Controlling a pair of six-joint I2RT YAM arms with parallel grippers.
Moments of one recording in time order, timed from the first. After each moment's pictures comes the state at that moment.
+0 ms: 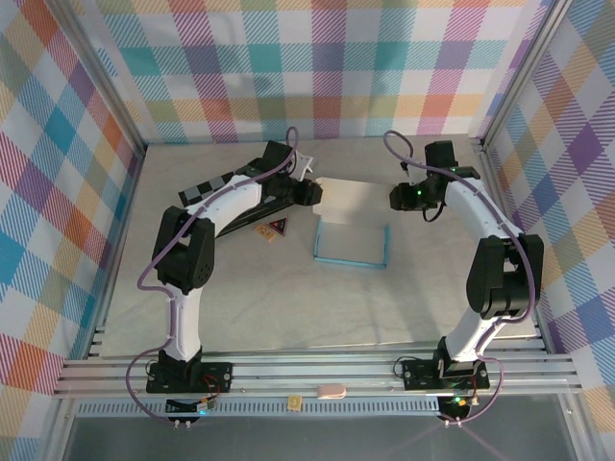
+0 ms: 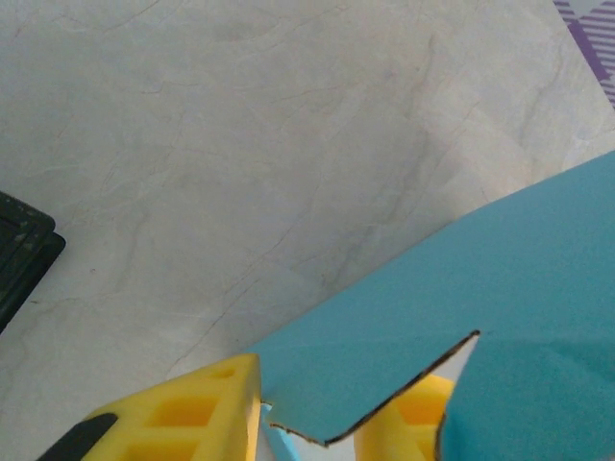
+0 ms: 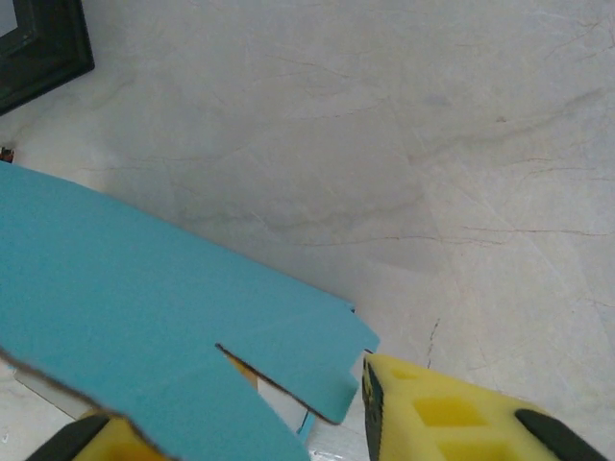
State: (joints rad) left arm -0.44 2.07 1.67 -0.45 0.48 -0.15; right arm 0.08 1.71 1.39 -0.76 -0.32 -0.02
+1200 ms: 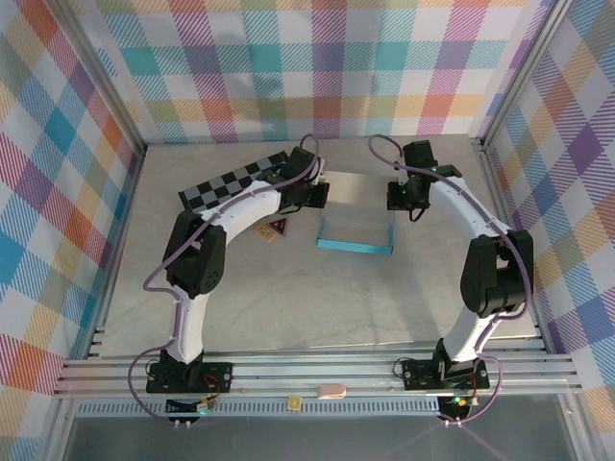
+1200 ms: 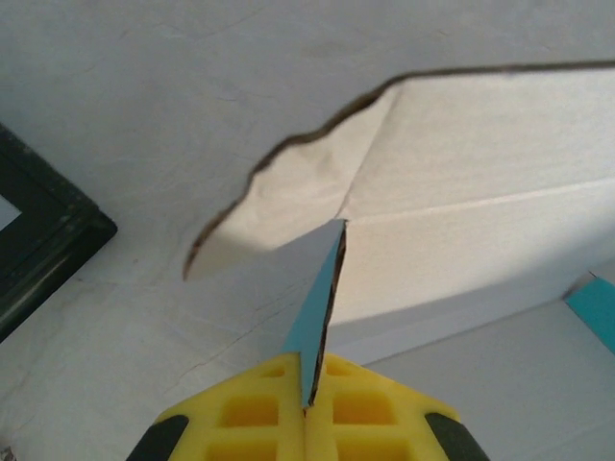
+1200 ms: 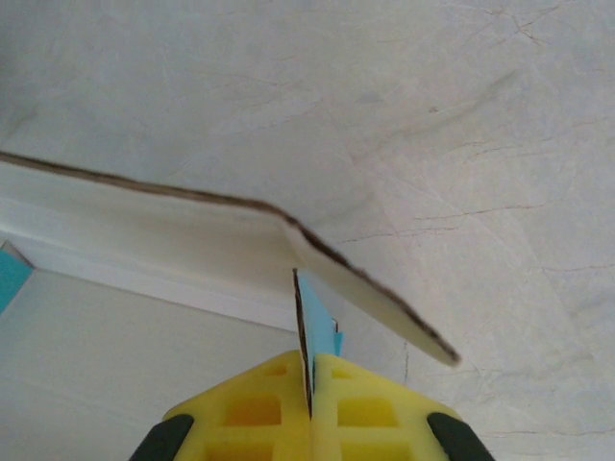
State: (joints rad) left arm -0.58 2.09 1.71 -0.47 0.08 -0.34; right arm 0.22 1.73 1.42 -0.75 -0.03 0.19
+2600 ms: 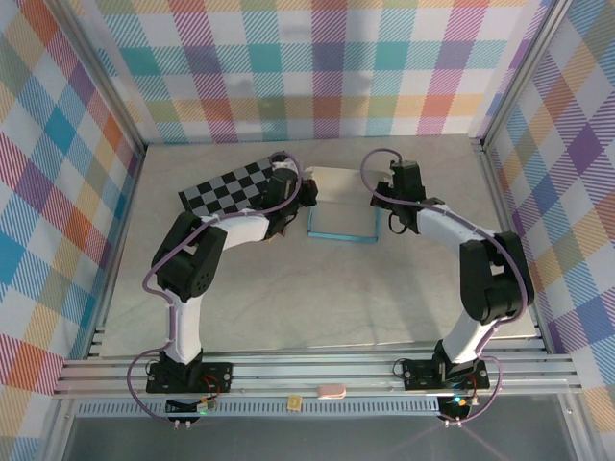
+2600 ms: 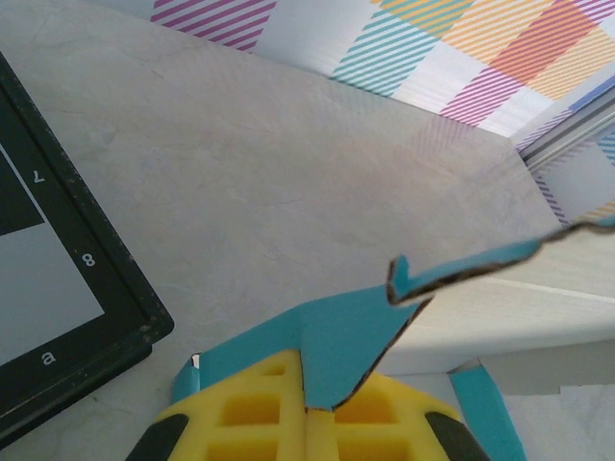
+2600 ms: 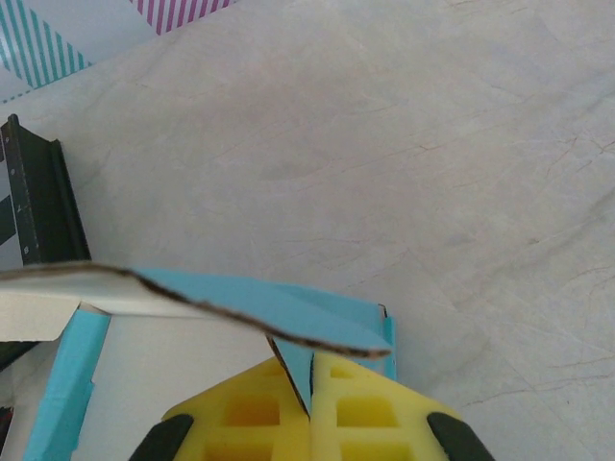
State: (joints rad) left arm -0.53 2.01 1.25 0.36 0.02 -0.60; right arm 0.29 1.69 1.07 -0.05 0.01 0.45
